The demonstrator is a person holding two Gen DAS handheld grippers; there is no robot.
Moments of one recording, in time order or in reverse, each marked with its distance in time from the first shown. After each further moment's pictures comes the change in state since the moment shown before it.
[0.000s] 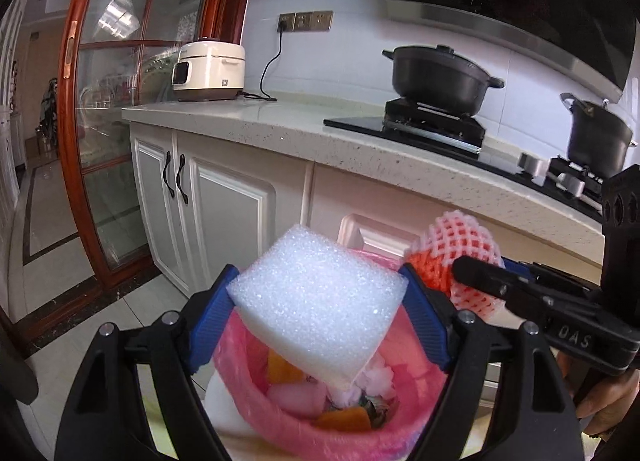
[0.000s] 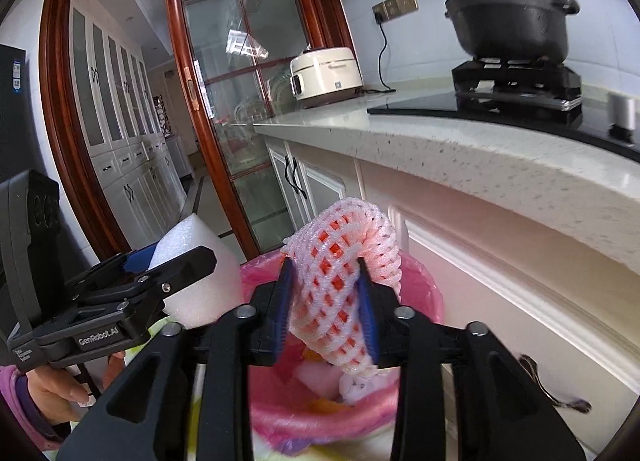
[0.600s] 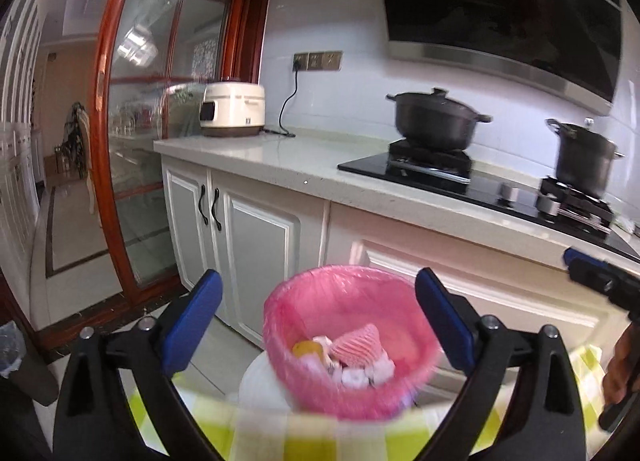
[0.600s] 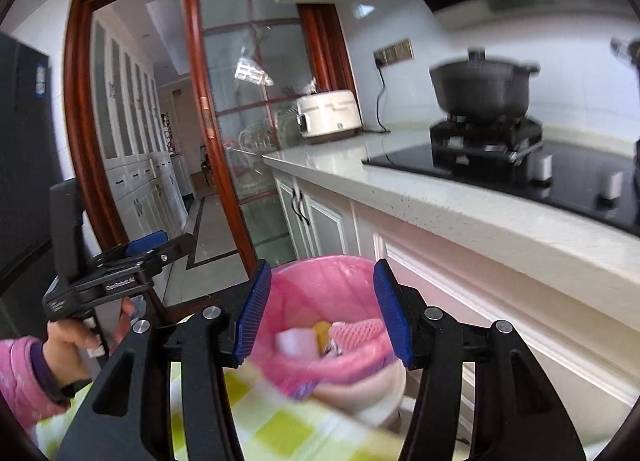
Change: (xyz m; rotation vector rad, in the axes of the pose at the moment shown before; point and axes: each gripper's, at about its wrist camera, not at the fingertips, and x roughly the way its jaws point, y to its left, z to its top) left arm -0.141 -0.008 -0.003 0.022 -0.106 0.054; right arm -0.192 0.040 -0.014 -0.064 -0.135 -0.022
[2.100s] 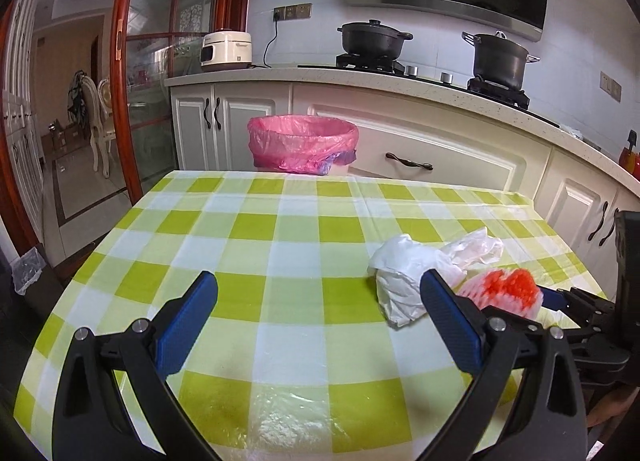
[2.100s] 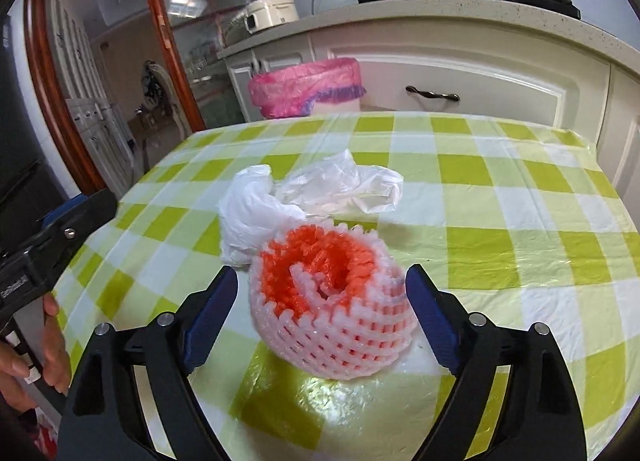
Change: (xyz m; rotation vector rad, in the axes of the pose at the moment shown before) left arm -0.261 -0.070 -0.231 0.028 0.183 -0.027; right arm -0.159 0.116 -0.267 0.166 0.338 -0.267
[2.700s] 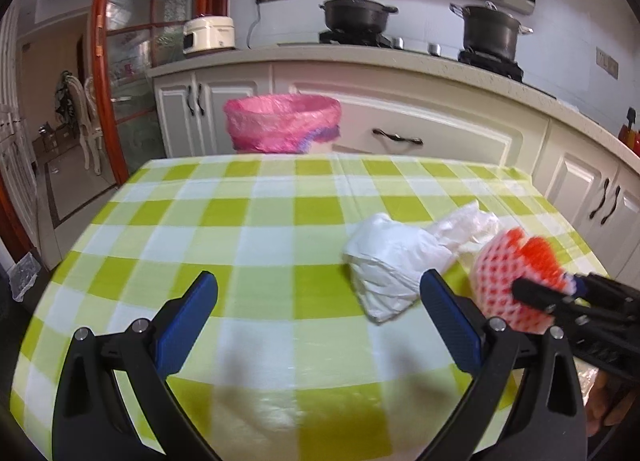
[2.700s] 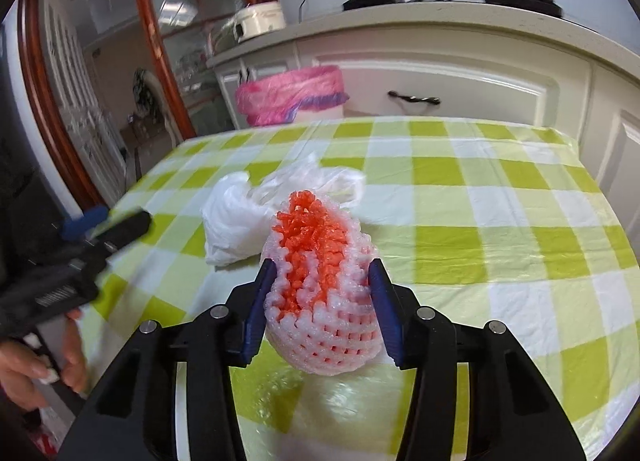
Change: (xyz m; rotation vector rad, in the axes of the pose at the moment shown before) left arm 0.034 -0.032 -0.006 0.054 0.083 -0.028; right arm -0.030 -0.027 -0.003 0.043 -0.058 -0.003
